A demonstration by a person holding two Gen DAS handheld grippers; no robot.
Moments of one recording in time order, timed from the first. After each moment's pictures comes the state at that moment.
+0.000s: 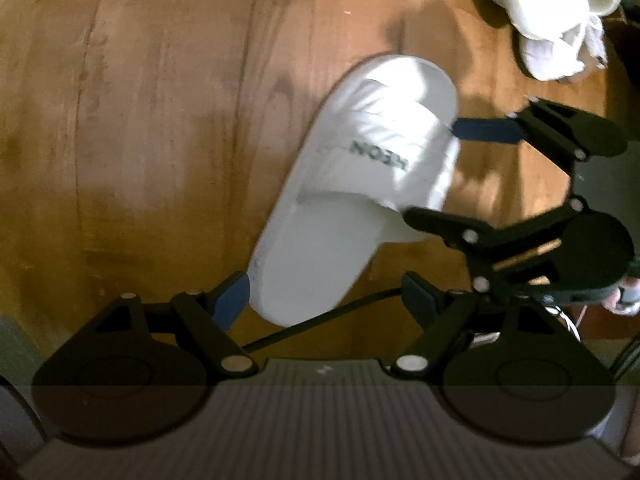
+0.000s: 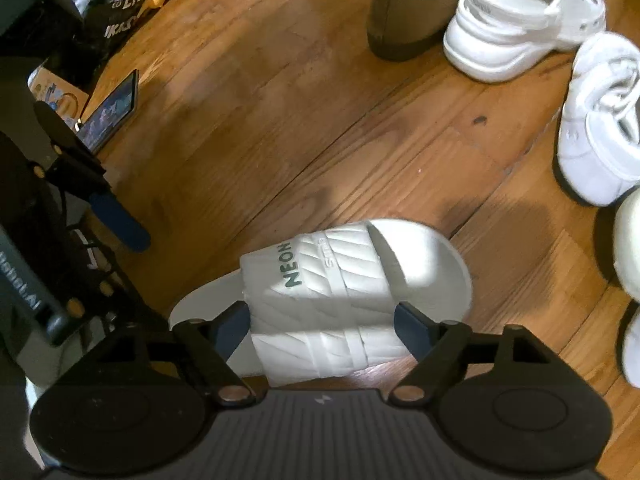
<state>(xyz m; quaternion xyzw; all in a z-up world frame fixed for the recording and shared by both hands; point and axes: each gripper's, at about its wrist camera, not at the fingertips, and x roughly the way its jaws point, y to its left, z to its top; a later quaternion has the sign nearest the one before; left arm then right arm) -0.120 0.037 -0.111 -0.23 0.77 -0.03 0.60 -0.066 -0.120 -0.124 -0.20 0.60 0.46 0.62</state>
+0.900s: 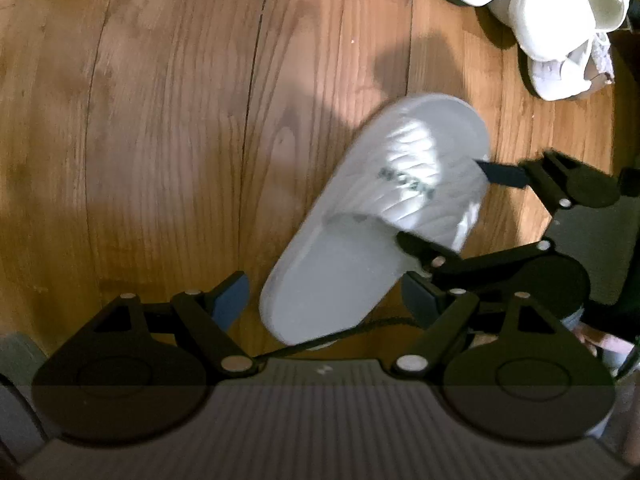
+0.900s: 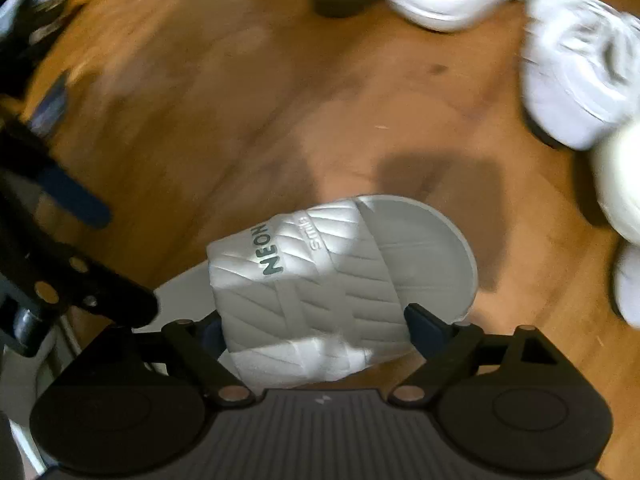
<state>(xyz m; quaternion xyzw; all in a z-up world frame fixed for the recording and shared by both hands) -0.102 0.035 -0.098 -0.22 0.75 -0.03 0.62 -0.070 -0.116 -0.139 -0.20 0.67 0.29 0.65</state>
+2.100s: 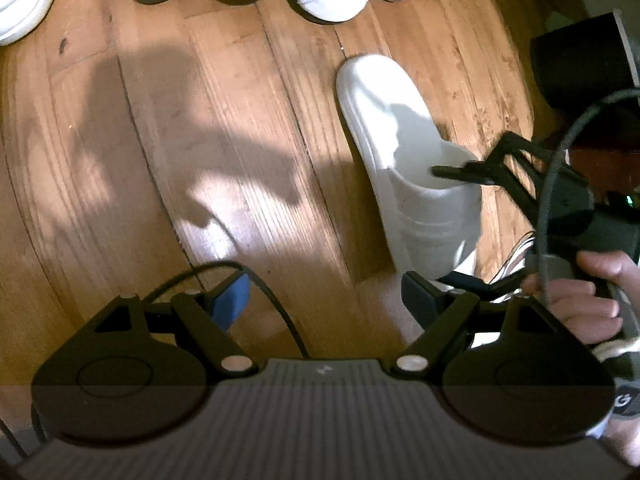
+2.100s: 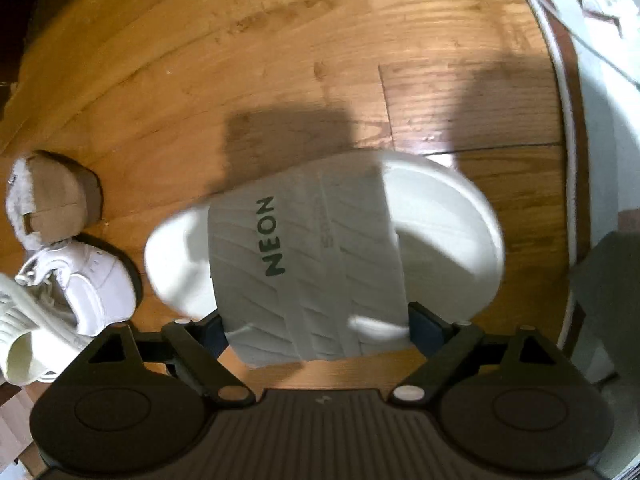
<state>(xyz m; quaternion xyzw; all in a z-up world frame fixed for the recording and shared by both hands) -0.062 -0.120 -0.077 -0.09 0.74 -0.22 0.63 -0.181 -0.381 -0.148 0.60 0.53 -0.36 0.48</state>
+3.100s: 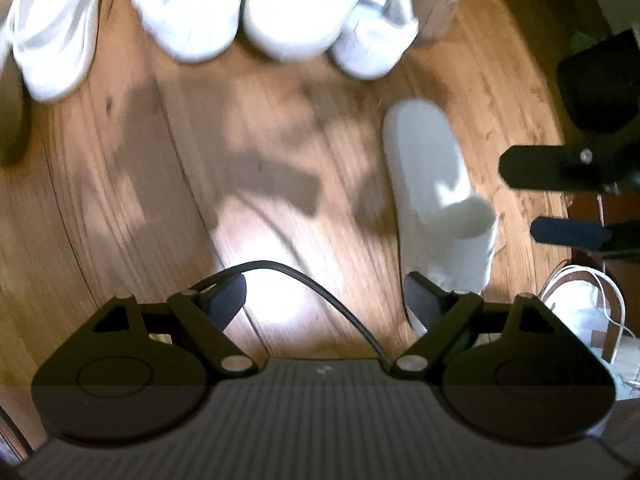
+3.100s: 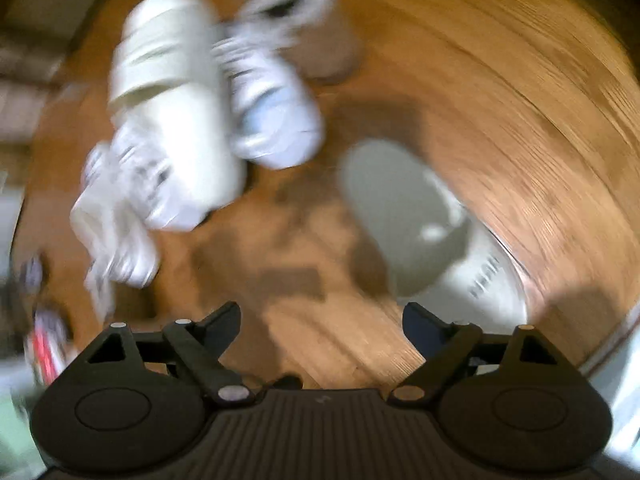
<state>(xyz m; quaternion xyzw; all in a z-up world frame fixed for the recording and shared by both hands) -0.029 -0.122 -0.056 -0.04 0.70 -0.20 0.69 -0.061 -0.339 -0.033 0.30 0.65 -0.04 0.70</state>
